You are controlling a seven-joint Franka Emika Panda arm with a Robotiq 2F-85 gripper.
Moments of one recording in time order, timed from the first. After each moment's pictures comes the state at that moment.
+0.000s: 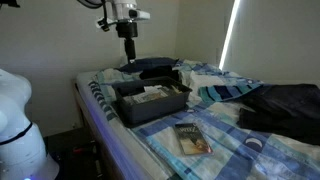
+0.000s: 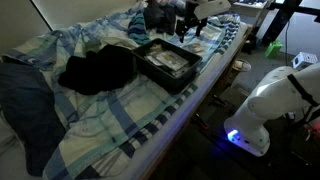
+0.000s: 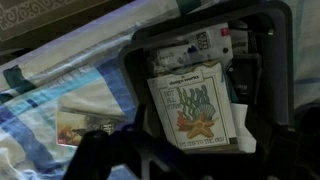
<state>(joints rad) -0.04 -0.58 0.07 -2.33 -0.02 1.83 0.28</state>
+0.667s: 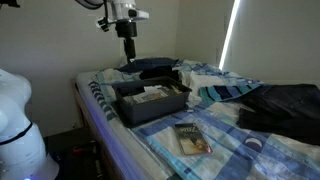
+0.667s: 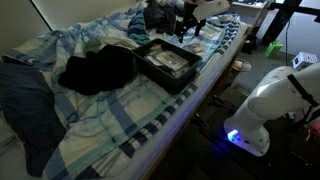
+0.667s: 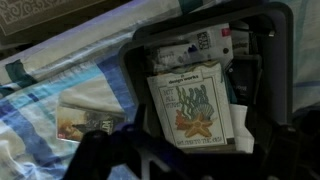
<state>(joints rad) -0.04 -0.58 0.09 -2.33 -0.04 1.83 0.28</state>
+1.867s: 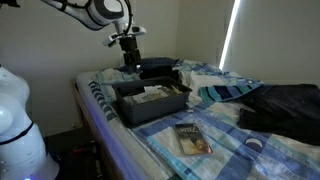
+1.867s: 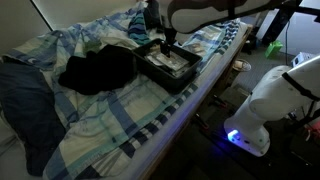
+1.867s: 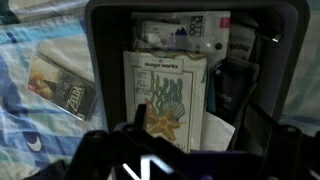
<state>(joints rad) 0.03 -0.41 0.23 -2.33 -0.20 1.96 0.28</state>
